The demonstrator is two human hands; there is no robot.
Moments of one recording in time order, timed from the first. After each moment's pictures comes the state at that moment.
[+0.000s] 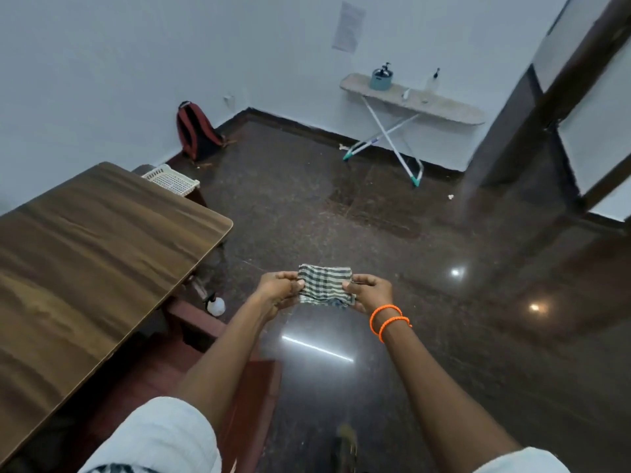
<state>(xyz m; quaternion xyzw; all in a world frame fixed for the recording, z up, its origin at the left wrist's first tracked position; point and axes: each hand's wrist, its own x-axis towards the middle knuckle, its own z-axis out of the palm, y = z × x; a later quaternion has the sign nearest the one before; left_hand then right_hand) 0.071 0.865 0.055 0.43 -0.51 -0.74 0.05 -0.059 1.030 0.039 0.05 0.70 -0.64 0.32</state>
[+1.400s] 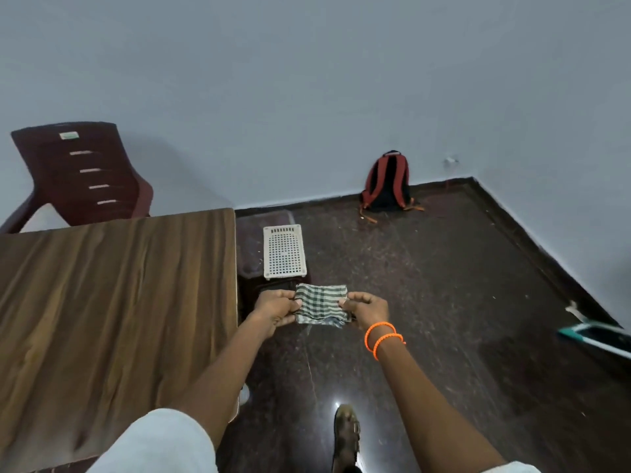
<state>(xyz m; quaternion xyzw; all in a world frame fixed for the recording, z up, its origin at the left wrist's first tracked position) -0.256 0.296 0.048 0.67 -0.25 -0.62 0.32 -0.458 0.301 0.011 -0.25 0.66 -0.43 0.56</state>
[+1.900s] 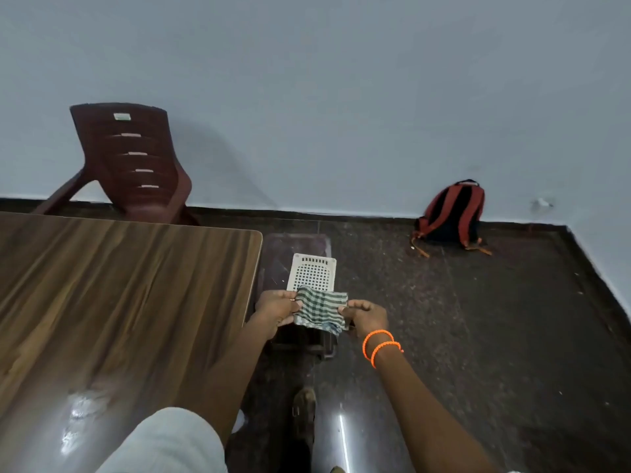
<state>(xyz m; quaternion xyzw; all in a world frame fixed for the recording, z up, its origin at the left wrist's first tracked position) -0.215 0.074 0.007 0.72 -0.15 -0.55 0.39 -0.418 0.035 -0.033 -0.30 0.66 -0.31 0.62</state>
